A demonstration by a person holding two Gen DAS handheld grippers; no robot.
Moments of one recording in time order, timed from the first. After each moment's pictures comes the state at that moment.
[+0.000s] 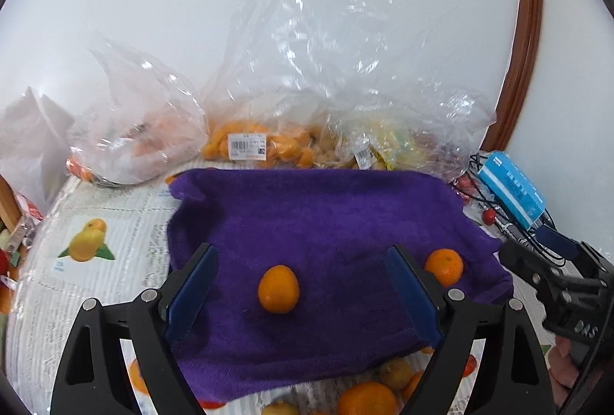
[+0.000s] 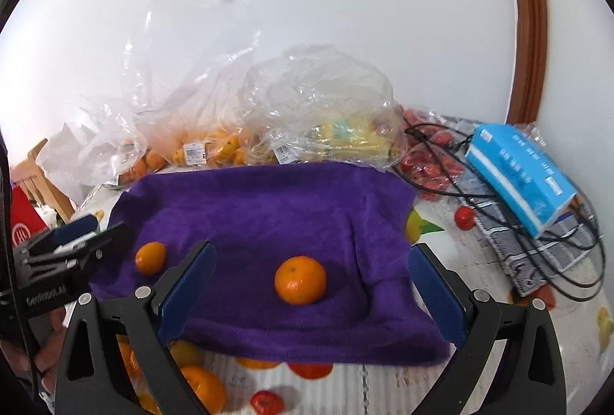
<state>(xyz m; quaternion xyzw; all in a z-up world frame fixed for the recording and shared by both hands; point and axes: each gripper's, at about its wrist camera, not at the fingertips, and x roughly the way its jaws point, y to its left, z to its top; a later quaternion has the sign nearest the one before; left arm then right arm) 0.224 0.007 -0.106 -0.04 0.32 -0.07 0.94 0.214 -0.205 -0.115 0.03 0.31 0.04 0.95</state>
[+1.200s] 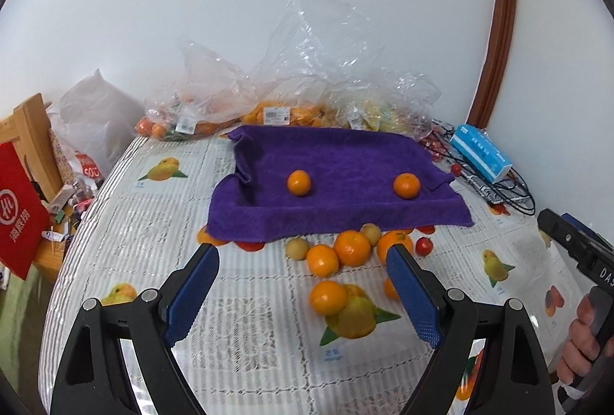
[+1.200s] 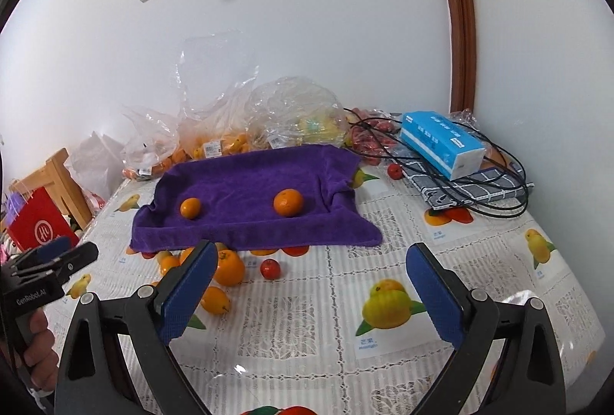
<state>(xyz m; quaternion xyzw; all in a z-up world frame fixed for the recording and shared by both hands) 0.065 0.033 -0.084 -0.03 0.33 -0.05 0.94 0.045 -0.230 -0.080 0.07 0.28 0.01 0.96</state>
